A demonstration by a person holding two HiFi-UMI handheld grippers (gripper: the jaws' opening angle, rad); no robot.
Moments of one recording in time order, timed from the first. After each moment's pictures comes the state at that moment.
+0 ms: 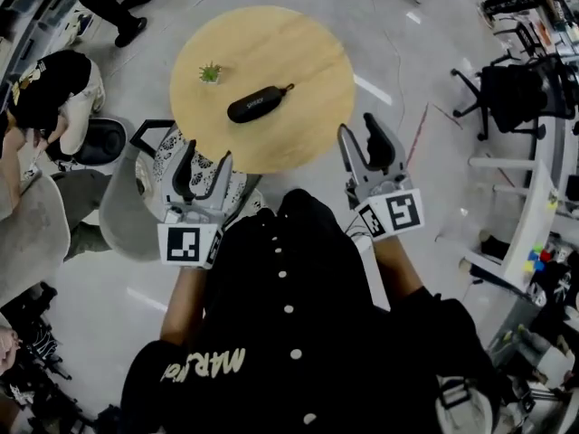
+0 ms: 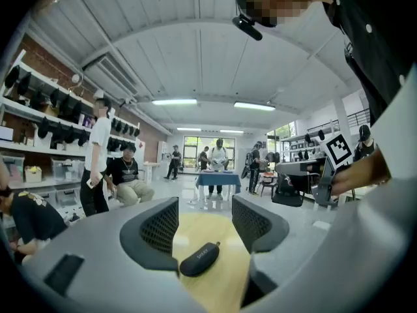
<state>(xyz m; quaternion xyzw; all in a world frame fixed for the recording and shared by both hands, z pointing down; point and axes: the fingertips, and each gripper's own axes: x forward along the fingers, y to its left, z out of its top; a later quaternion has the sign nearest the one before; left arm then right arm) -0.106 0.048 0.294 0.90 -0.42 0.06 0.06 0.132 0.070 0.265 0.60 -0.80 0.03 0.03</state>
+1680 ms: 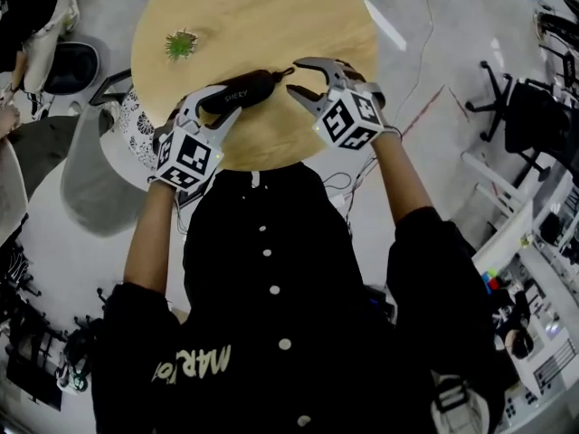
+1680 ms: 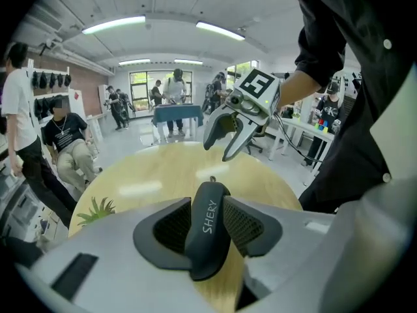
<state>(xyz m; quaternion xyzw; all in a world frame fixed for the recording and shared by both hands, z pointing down) 0.010 -0.089 0.555 0.91 -0.19 0.36 0.09 0.108 -0.121 0.566 0.14 -0.89 0.00 0.43</state>
